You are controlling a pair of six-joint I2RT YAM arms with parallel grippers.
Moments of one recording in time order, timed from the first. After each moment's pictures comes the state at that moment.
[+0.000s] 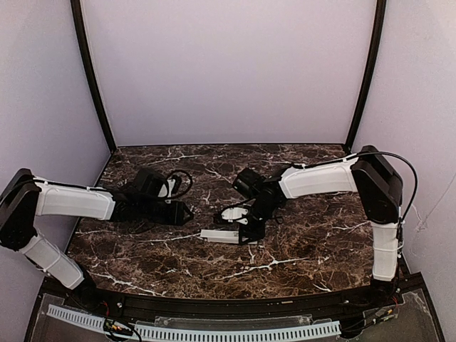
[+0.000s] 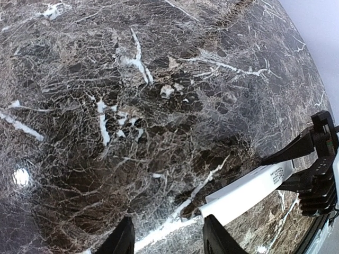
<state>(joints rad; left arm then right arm) -0.66 1.47 0.73 -0.05 0.15 -0.50 0.91 2.04 1.41 -0.67 -0.28 -0.56</state>
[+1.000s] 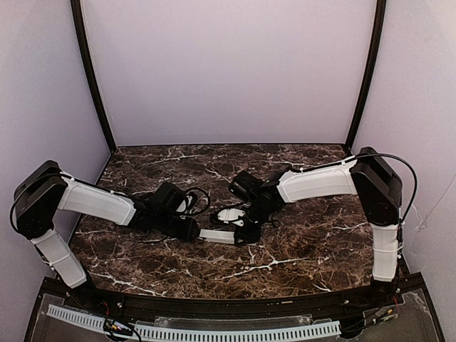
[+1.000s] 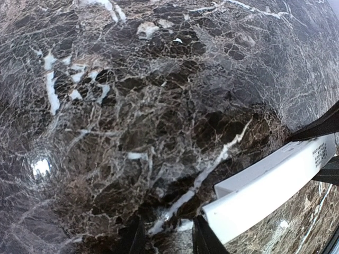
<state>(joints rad) -0.79 1.66 0.77 -0.07 0.07 -0.47 0.95 2.04 1.40 -0.61 -0.24 -0.47</state>
